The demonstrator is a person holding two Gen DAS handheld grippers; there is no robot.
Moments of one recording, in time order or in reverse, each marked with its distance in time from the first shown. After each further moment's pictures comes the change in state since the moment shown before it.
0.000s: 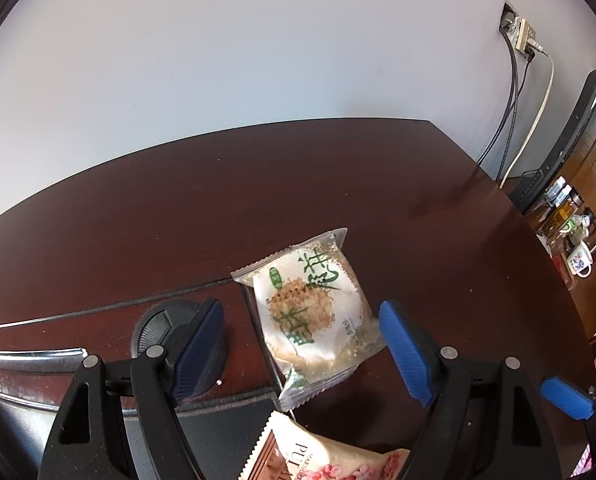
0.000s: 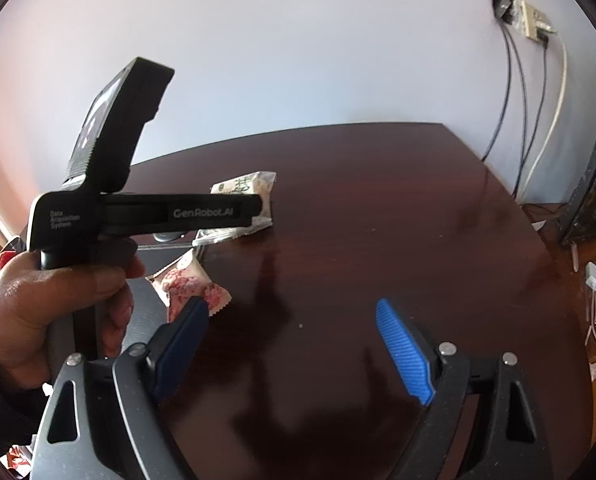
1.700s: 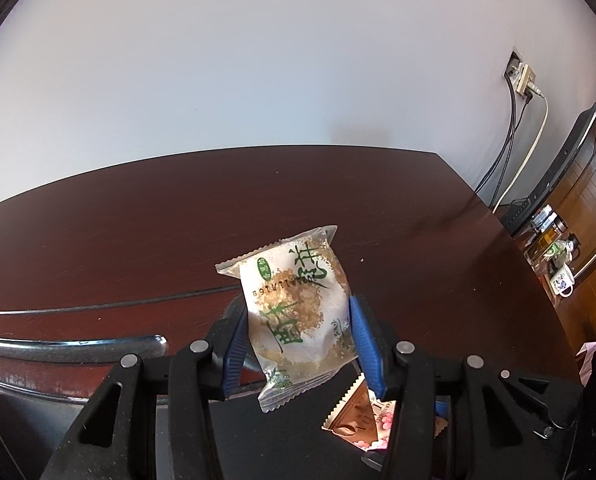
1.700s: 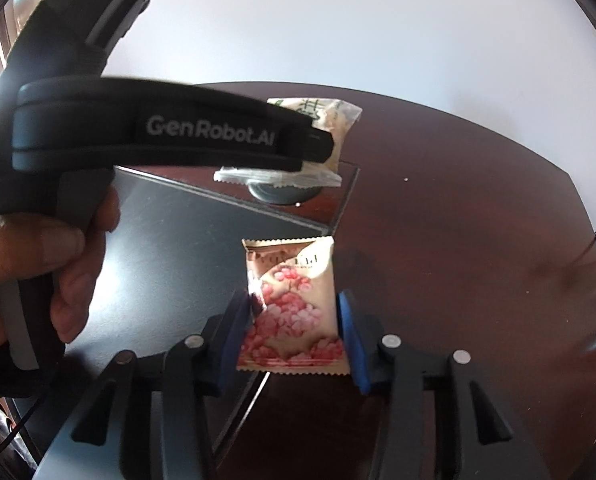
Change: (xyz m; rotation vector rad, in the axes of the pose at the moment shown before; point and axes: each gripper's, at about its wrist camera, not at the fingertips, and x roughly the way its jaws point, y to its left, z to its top) left arm -0.030 0.063 -0.012 -0.073 -0.069 -0.051; right arm 0.049 0.071 0.002 -0.333 0.178 0.169
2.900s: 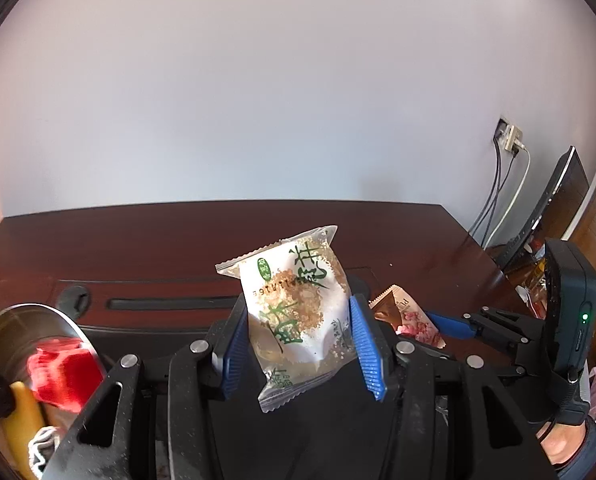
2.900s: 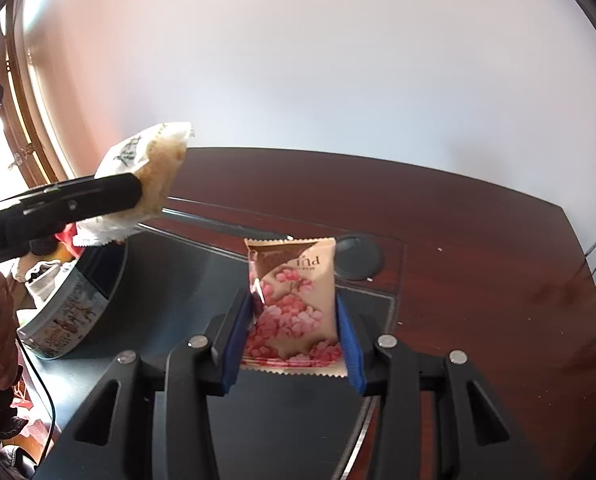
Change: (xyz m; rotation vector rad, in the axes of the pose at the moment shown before) left arm -0.159 0.056 -0.049 -0.048 -0.196 0.077; right arm -0.064 0.057 0.031 0.050 -0.177 0.004
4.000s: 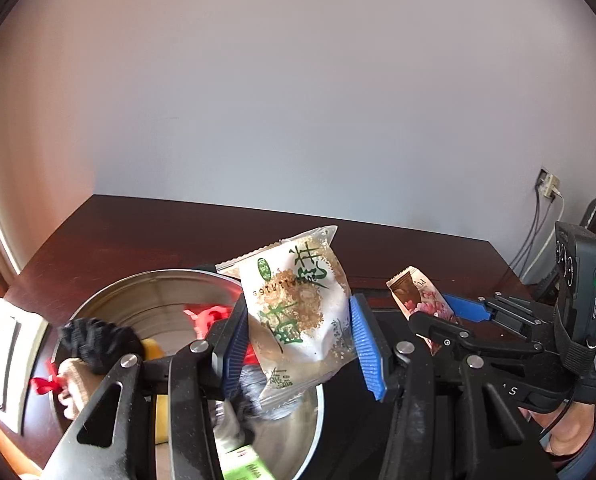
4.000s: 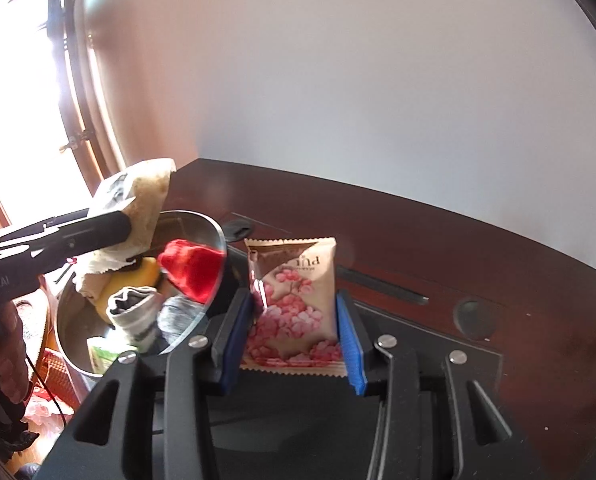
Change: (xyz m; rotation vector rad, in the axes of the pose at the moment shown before) left arm -0.095 0.097 -0.036 -0.126 -0.106 0.172; right arm 0.006 0.143 0.037 -0.134 -0.066 0.140
